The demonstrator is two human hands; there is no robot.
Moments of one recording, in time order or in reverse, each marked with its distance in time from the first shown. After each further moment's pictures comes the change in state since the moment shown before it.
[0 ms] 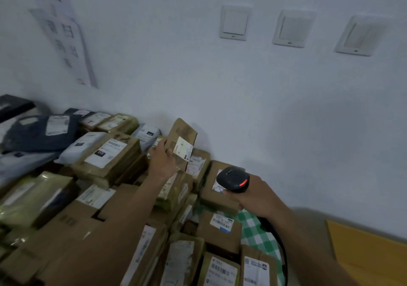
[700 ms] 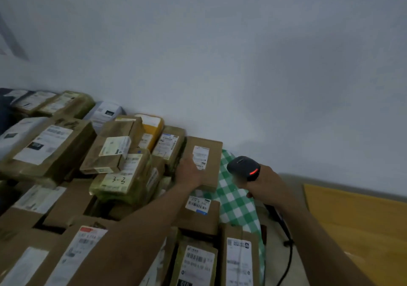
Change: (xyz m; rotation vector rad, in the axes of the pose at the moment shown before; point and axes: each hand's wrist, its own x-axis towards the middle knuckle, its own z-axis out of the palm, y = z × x) left_hand -0.021 -0.044 0.227 0.228 -0.387 -0.102; right_hand 0.015 0.108 -0.040 0.008 0.092 0.261
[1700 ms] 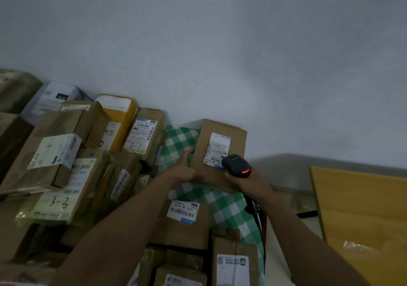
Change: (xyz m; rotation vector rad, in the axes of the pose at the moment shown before) left_hand 0.051 0.000 0.044 -0.299 -0.576 -0.197; right_hand 0.115 0.122 0.054 0.312 -0.067 0.262
